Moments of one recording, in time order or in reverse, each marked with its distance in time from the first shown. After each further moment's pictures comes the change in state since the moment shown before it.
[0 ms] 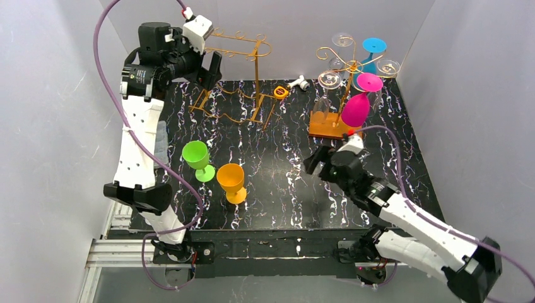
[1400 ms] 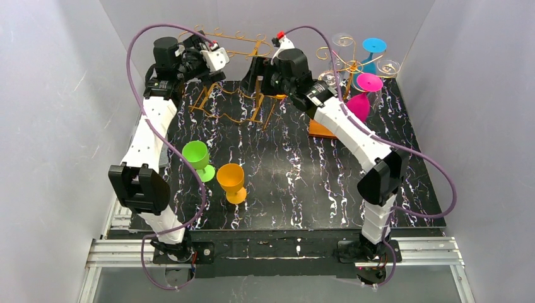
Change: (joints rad) left arm 0.079 -0.013 -0.517 0.703 0.212 0.651; right arm -0.009 1.087 1.439 -0.104 -0.380 -0.268
